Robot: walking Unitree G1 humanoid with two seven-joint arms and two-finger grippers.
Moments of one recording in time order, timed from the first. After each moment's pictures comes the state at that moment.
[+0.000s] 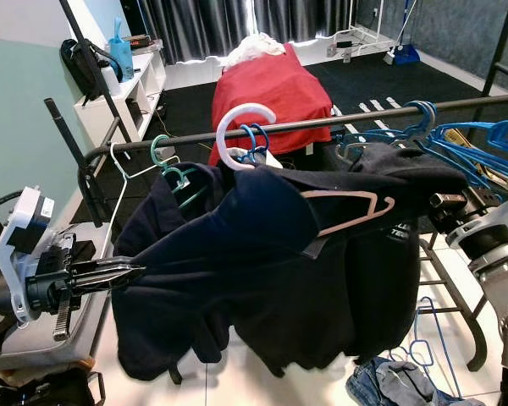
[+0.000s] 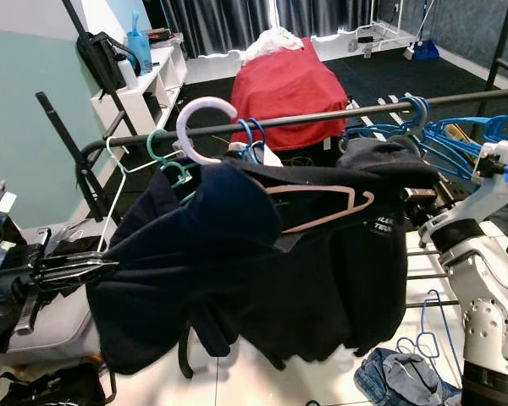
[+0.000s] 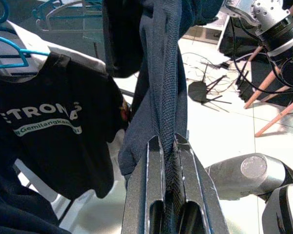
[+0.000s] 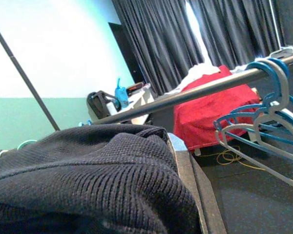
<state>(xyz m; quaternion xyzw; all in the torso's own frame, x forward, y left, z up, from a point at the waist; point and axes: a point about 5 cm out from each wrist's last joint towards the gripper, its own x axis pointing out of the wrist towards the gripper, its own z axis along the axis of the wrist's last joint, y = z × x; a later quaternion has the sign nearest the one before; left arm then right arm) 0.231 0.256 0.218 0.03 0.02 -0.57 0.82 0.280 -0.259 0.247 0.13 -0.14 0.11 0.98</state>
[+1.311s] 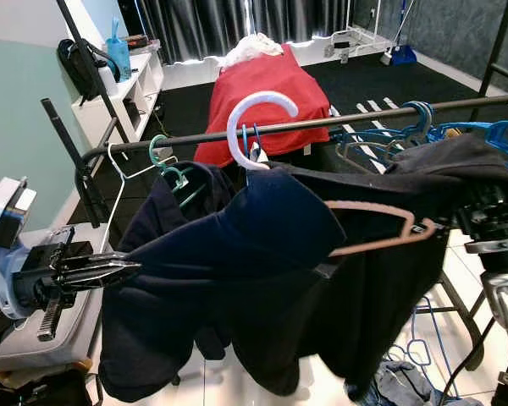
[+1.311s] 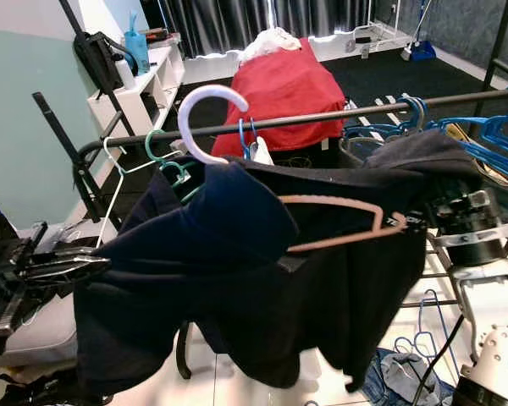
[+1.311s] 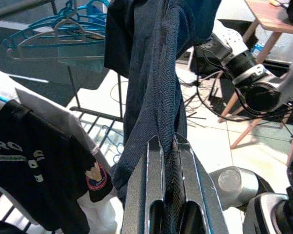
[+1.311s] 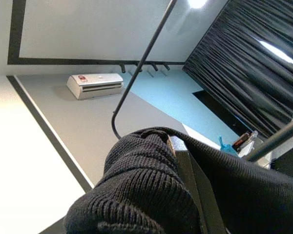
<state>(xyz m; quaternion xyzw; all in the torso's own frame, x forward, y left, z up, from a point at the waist) 0.229 0.255 0.228 0.00 -0.02 -0.62 0.78 0.249 -0.266 0.258 0.40 -0.28 0.23 0.84</state>
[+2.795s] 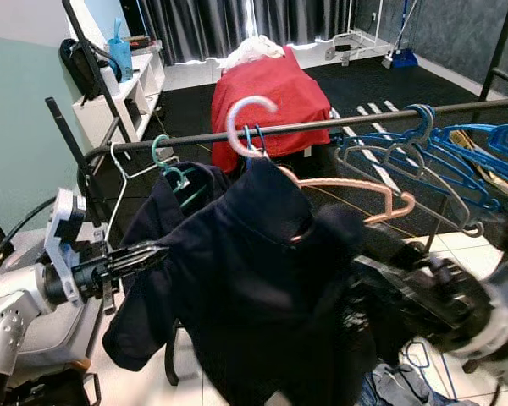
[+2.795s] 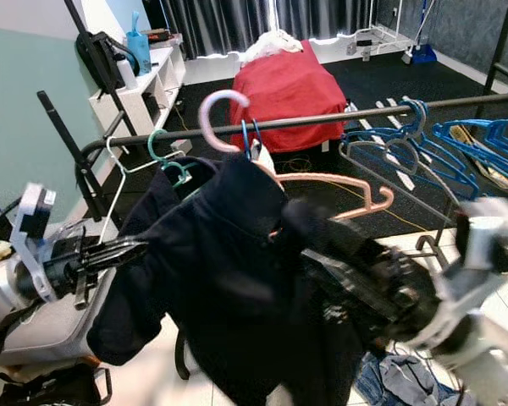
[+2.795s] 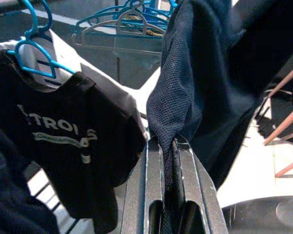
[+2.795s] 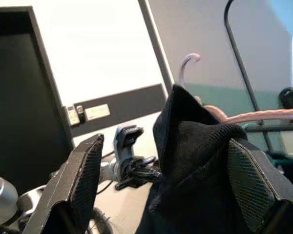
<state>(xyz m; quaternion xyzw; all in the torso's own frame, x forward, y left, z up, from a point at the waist) 0.265 0.244 0.190 -0.02 -0.02 -0.52 0.85 0.183 -0.201 0.265 0.21 -0.17 0.50 0.82</state>
